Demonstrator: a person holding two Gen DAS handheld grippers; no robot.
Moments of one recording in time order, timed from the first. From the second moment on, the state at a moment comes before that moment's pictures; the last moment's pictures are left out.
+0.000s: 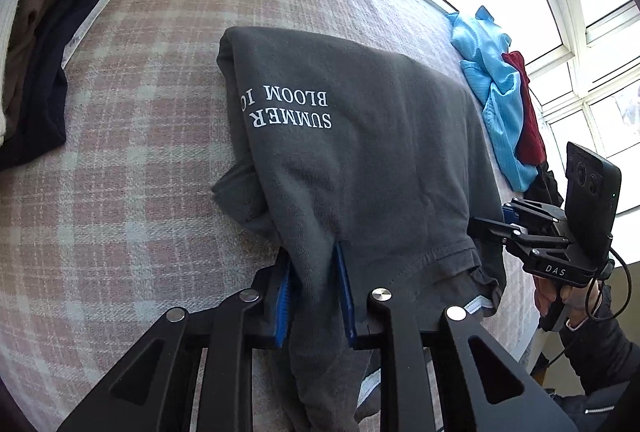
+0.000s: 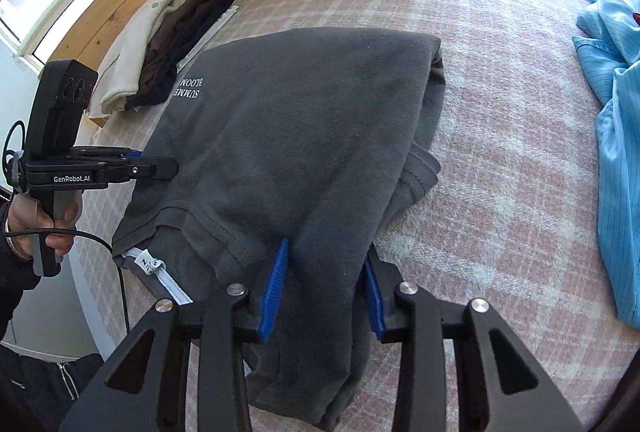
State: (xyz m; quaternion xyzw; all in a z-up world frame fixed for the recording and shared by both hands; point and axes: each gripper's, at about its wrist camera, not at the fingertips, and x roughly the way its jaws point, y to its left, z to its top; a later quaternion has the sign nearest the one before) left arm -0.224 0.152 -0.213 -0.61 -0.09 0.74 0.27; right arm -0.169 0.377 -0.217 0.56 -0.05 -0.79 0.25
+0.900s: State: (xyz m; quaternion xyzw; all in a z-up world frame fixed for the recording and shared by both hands) left arm -0.193 0.139 -0.077 -0.47 -0.16 0.80 0.33; right arm -0.180 0.318 -0.112 0.49 -0.17 -0.75 0.40
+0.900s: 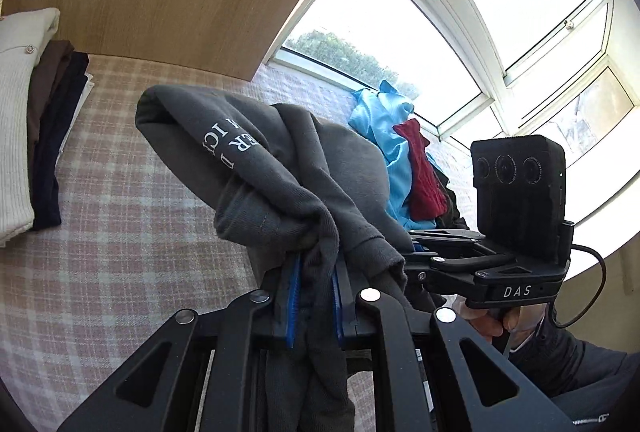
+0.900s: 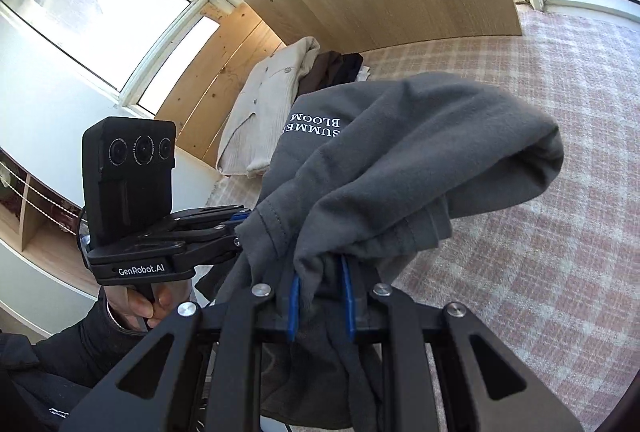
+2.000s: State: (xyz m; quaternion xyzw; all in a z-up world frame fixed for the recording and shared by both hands) left arm -0.372 -0.132 -0.074 -0.46 -0.05 0.84 0.29; right arm -0.302 -0.043 -0.058 0.44 0.00 -0.81 0.38
